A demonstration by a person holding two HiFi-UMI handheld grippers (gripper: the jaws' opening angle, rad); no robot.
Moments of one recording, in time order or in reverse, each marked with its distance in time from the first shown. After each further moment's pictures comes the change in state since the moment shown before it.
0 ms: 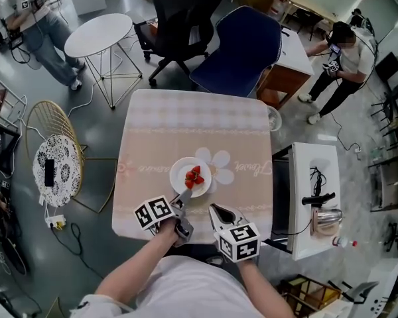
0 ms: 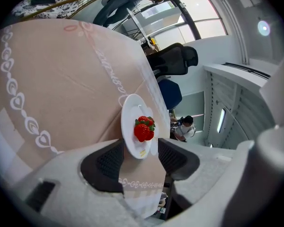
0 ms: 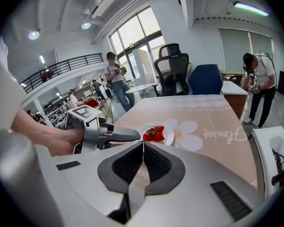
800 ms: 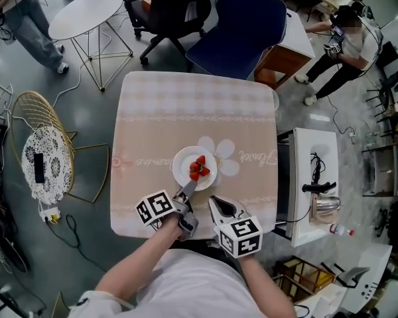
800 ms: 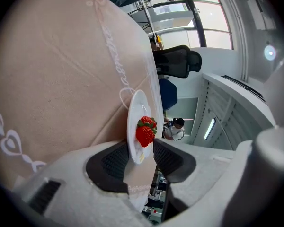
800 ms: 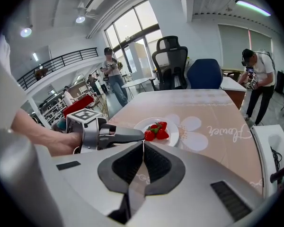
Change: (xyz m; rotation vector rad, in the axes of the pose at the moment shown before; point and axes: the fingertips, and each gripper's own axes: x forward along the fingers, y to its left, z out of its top) left arm 0.026 0.003 0.007 -0.131 0.060 -0.136; right arm 0.035 0.003 0.002 0.017 0.071 -0.041
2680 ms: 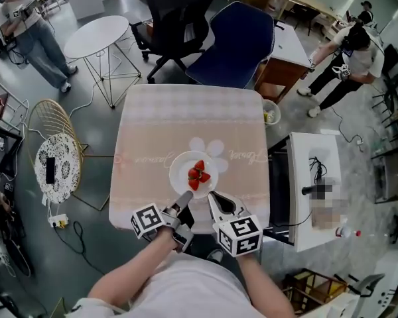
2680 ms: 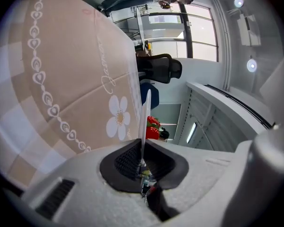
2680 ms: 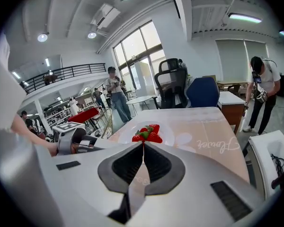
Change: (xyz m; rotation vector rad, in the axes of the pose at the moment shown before) left arm -0.052 -0.063 -0.065 -0.020 -0.069 -0.214; right arm -0.070 -0.006 0.014 -0.036 -0.219 0.034
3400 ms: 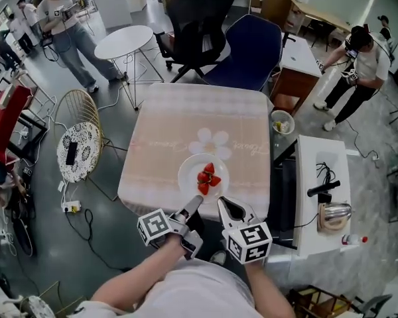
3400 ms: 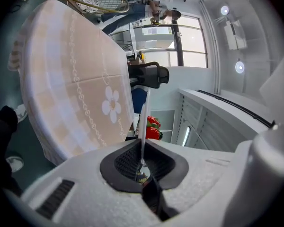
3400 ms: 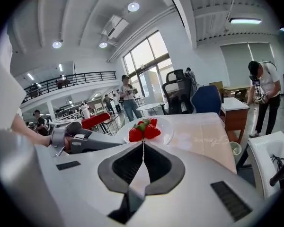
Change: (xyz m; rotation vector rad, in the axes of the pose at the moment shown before) left arm -0.057 -0.044 -0.107 0.049 -0.124 -0.055; right arm -0.114 0.017 -0.032 -0.044 -0.106 0.099
